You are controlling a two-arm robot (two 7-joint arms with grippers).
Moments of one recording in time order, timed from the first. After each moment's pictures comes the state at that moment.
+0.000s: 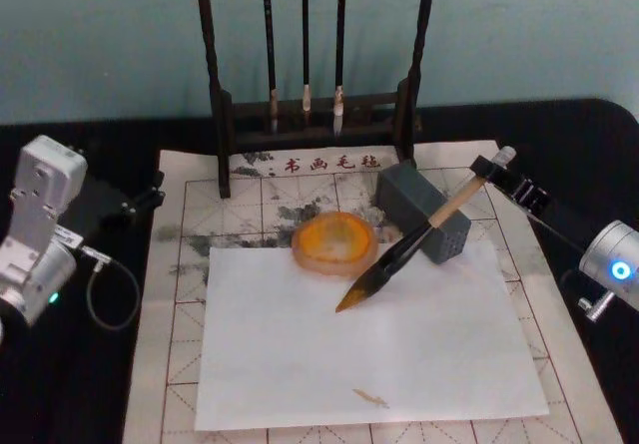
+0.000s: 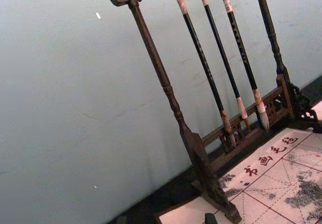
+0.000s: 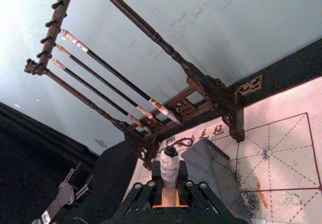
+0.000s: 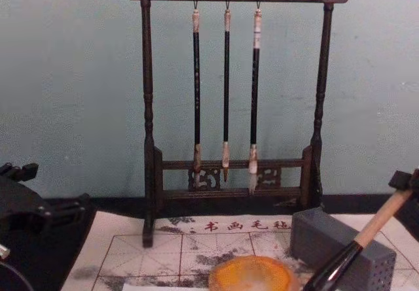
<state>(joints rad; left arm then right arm) -0.20 0.60 0.45 -1.41 -0.25 -0.12 0.03 0.21 0.69 -0.48 -1.47 1.49 0.15 0.29</state>
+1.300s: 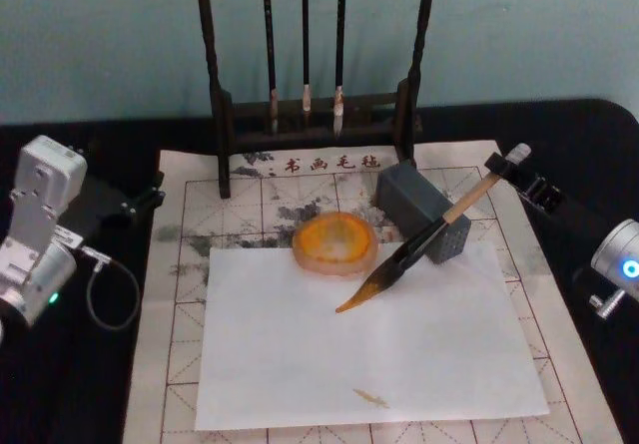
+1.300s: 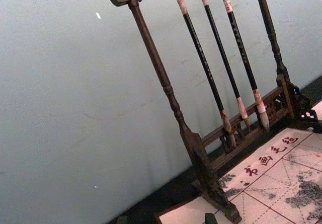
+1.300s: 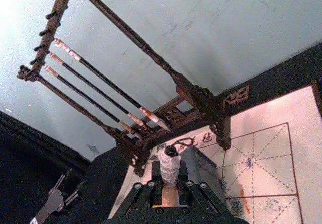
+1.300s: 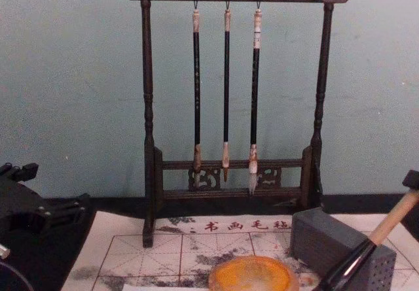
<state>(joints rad) -0.20 0.60 0.45 -1.41 -0.25 -0.12 0.03 0.20 0.69 -0.46 -1.45 1.47 0.14 0.30</state>
